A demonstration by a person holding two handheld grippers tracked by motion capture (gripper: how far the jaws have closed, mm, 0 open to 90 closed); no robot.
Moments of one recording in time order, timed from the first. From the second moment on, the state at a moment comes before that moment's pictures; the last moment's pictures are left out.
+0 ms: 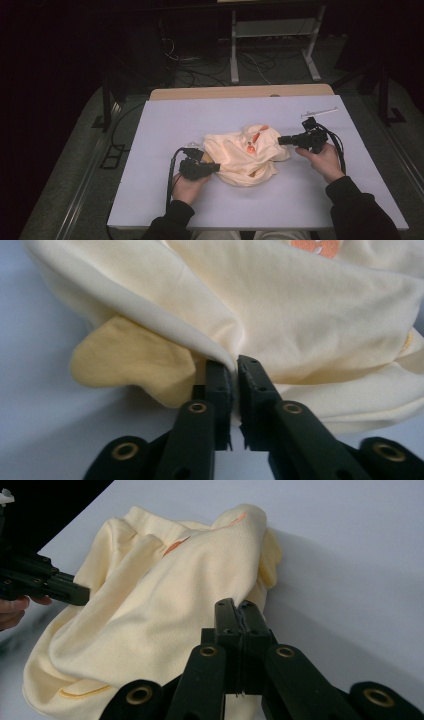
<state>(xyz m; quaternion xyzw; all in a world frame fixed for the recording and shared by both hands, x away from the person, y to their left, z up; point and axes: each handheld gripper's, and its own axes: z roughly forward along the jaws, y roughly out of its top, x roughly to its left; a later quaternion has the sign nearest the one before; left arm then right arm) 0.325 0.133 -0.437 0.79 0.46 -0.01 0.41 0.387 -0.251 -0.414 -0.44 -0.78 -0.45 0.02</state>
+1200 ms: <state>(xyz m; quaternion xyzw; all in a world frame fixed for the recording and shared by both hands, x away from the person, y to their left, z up) 0.369 0.166 -0.385 0.80 0.45 0.03 0.40 0.368 -0.272 -0.380 -0.45 -0.75 -0.48 0.01</state>
